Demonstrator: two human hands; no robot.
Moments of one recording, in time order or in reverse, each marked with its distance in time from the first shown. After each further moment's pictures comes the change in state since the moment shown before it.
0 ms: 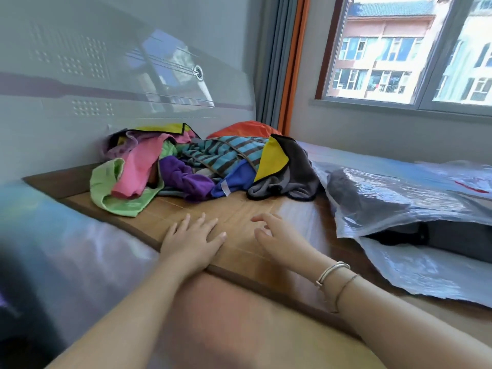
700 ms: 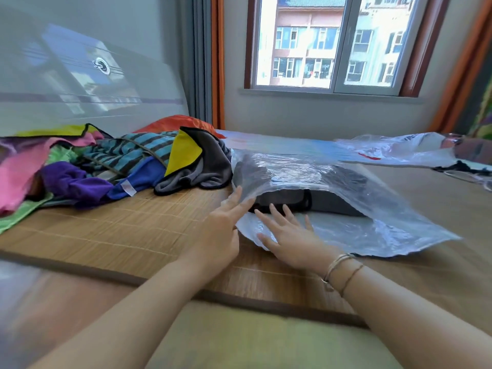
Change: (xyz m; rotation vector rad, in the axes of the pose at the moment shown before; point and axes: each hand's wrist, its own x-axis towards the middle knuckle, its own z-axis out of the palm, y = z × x) left_hand -0.066 0.225 0.019 -0.390 0.205 0.667; right_hand -0.113 0.146 -0.129 -0.547 -0.110 0.206
